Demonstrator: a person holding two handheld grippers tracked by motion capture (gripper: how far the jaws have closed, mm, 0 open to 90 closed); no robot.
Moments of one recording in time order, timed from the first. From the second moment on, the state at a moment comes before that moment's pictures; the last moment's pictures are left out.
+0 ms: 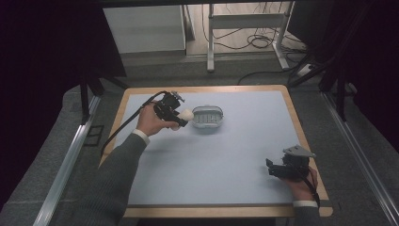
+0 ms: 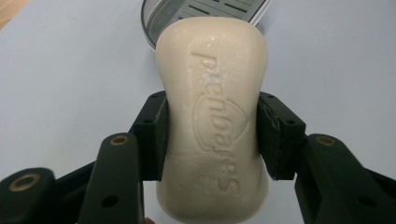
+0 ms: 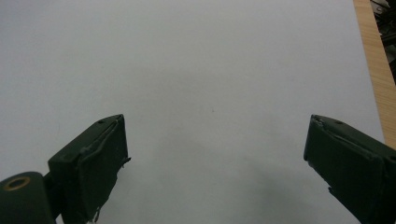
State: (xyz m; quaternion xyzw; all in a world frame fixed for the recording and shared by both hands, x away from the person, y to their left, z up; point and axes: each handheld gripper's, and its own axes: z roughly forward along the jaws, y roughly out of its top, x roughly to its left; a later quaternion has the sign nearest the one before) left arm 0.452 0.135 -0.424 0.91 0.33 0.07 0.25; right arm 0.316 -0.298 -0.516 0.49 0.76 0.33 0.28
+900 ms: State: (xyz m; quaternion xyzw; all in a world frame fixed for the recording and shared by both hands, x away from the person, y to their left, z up) left arm 0.476 0.089 -0.408 0.92 0.29 0.09 0.24; right arm 0.317 -0.300 -0.518 0.49 0.76 0.32 0.28
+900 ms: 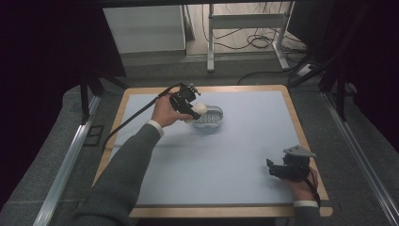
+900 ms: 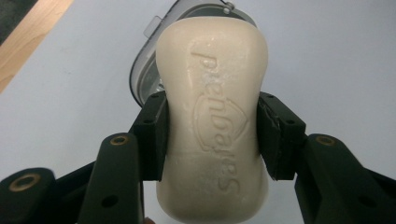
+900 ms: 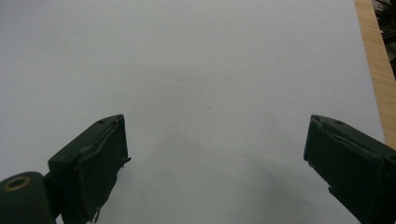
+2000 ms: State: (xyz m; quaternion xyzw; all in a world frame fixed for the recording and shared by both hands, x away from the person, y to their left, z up) left arm 0.512 0.042 -0.437 0.94 0.24 0.07 0.21; right arm 0.318 -0.302 -0.522 0.49 0.76 0.32 0.28
